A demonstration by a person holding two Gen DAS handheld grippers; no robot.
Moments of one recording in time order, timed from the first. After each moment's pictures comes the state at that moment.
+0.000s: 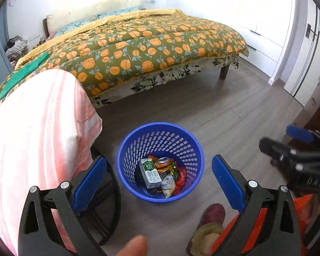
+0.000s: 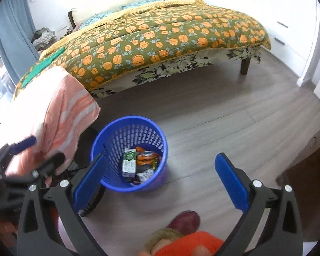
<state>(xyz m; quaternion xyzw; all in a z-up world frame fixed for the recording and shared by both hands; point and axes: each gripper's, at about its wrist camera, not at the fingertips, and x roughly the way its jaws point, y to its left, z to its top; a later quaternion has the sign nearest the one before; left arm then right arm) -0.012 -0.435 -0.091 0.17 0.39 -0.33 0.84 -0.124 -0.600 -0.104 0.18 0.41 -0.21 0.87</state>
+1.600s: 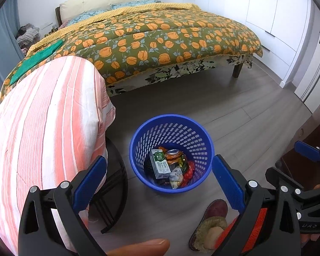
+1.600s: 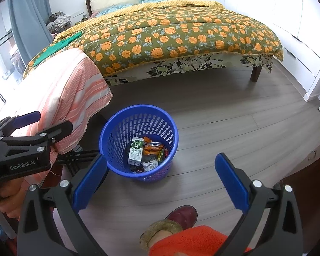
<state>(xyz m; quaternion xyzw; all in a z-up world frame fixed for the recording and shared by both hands) -0.001 -0.418 -0.092 0.16 0.43 -0.29 0.84 -0.128 -0.564 -0.104 0.14 0.43 -0.16 0.88</state>
